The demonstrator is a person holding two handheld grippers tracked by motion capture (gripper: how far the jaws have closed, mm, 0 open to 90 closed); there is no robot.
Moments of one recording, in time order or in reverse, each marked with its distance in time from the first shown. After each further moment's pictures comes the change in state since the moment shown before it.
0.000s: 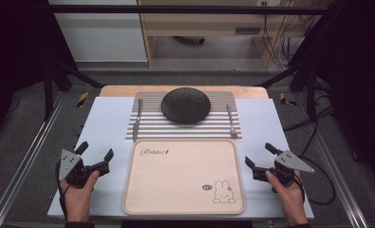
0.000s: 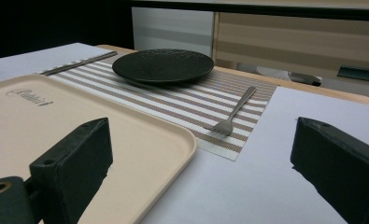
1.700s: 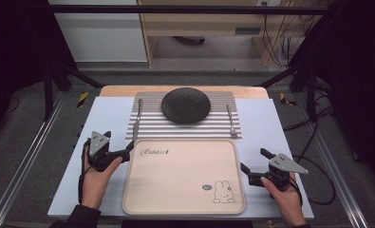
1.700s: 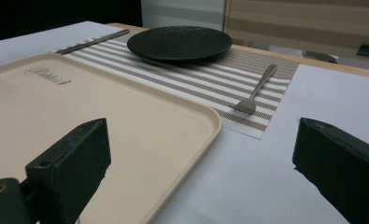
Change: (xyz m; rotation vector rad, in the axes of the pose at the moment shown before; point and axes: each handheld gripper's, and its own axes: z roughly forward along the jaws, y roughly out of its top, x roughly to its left) left arm -0.037 0.027 0.060 0.220 -0.067 0.082; right arm 0.017 -0.002 -0.001 0.091 0.034 0.007
